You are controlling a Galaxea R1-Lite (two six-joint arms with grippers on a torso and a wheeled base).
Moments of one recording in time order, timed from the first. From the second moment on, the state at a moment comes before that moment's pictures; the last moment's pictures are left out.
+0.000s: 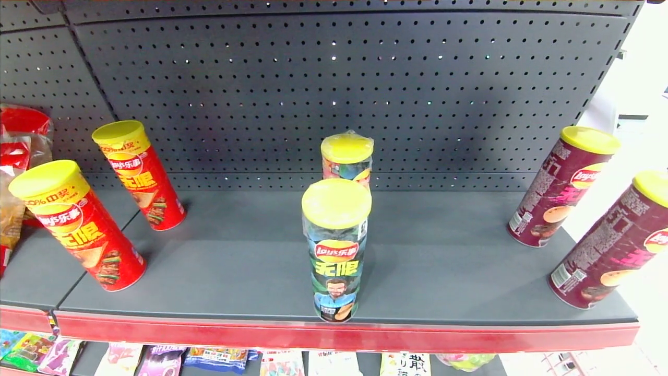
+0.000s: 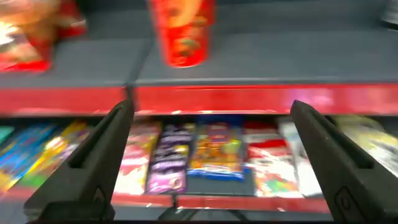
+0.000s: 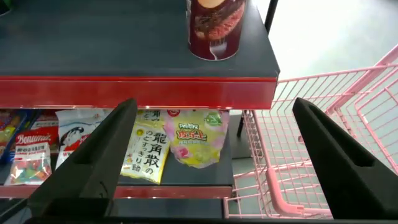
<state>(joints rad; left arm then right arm) 0.00 0.00 -0.08 0.12 0.09 0.05 -0.07 0.09 0.00 0.00 0.03 -0.02</state>
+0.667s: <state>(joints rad) 0.00 0.00 -0.05 0.06 -0.05 0.05 -0.07 0.09 0.00 0.00 0.04 -0.03</state>
